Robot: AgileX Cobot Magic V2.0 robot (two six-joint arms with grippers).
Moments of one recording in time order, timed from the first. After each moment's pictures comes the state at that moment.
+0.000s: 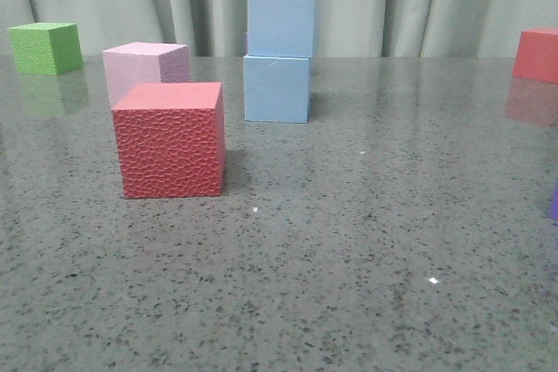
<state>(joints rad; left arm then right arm) -0.85 0.41 -0.50 0.59 0.66 -0.69 0.67 0.38 -0.41 -0.35 0.44 0.52</state>
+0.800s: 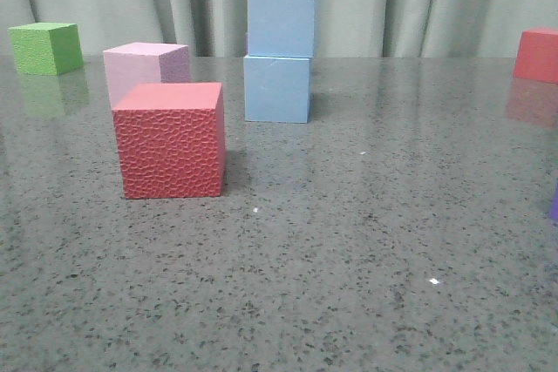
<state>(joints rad) -0.11 0.26 -0.19 0.06 0.08 0.03 0.67 0.38 -0.41 -0.35 0.44 0.52</state>
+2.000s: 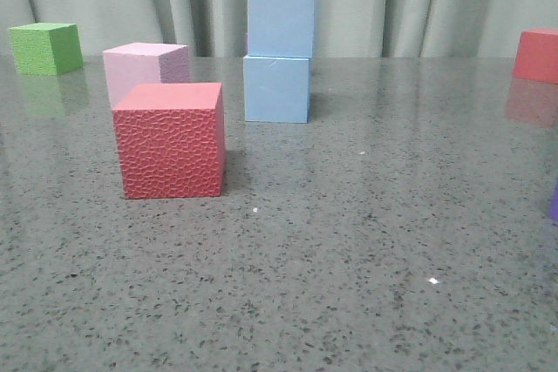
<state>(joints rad) 0.05 -0.01 0.00 -0.02 0.09 0.04 0.67 0.38 -0.41 -0.35 0.44 0.52</state>
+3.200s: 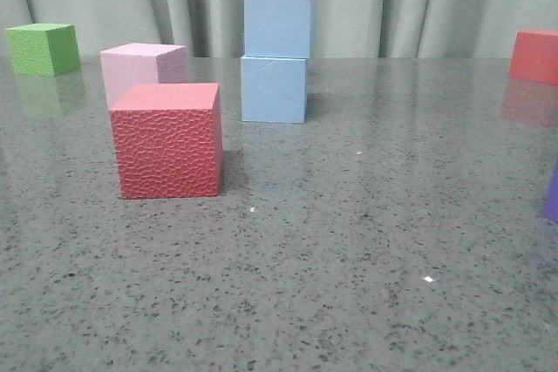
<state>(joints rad) 0.05 -0.01 0.00 -0.02 0.09 0.04 0.14 0.20 -0.07 -0.10 0.12 0.18</state>
